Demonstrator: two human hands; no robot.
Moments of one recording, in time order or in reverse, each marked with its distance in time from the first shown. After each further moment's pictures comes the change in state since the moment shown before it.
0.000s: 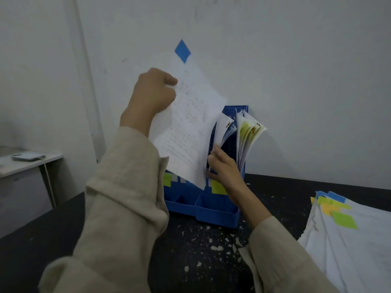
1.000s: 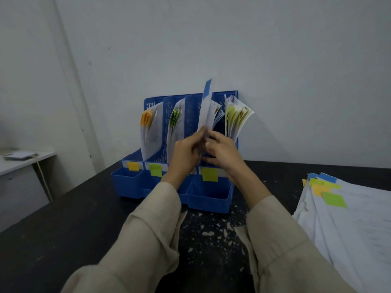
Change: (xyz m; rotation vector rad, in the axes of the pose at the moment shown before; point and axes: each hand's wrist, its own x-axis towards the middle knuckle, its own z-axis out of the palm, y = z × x) left_hand -0.080 -0.066 0.153 -0.218 -0.123 0.385; right_hand -0.001 -0.017 -0.017 -0.007 0.045 0.035
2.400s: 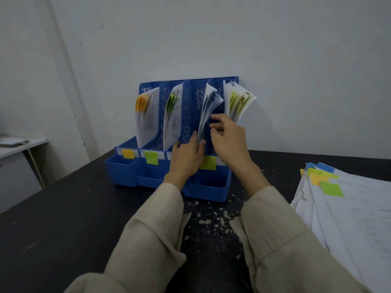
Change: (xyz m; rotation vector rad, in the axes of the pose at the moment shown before) left_hand -0.021 -0.006 0.028 0.213 -0.195 -0.347; right_hand 0.001 0.009 -0.011 -0.515 0.222 -0.334
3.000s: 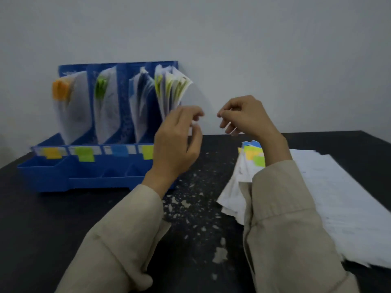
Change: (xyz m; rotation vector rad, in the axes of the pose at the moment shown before) left_hand -0.038 0.102 0.000 -0.316 0.369 0.635; right_hand -0.007 0.019 -0.138 -0.208 -0.010 0.267
